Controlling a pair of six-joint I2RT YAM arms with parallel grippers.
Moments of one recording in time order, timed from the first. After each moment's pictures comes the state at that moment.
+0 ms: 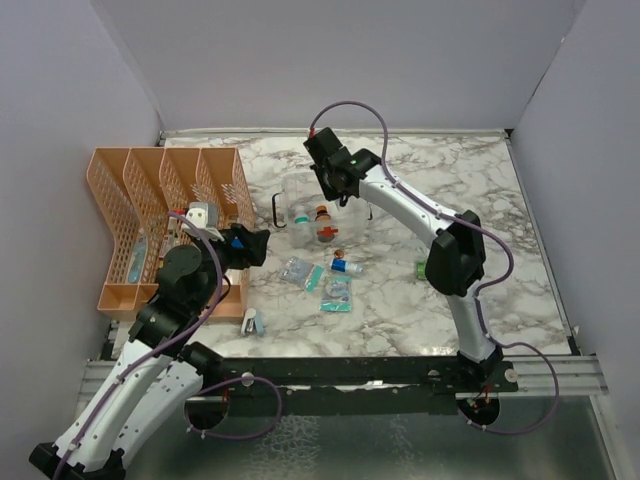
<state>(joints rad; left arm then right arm) -0.51 0.53 0.66 -0.27 -0.16 -0.41 0.74 2.13 2.05 -0.82 0.37 0.19</state>
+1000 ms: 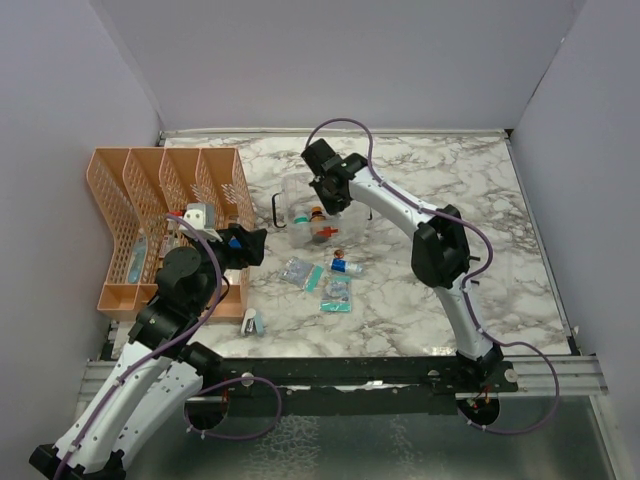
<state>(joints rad) -0.51 0.51 0.65 -0.26 -0.20 -0.41 0.70 2.30 2.13 -0.92 0.23 0.13</state>
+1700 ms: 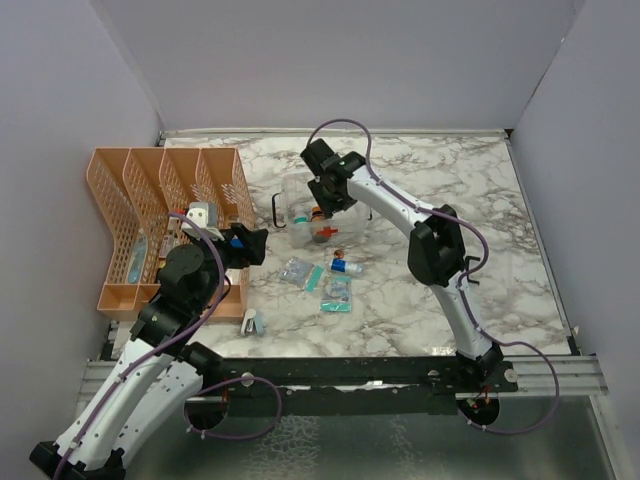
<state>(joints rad) -0.51 0.53 0.65 -0.26 -0.20 -0.41 0.70 2.35 2.20 -1.01 0.27 0.14</state>
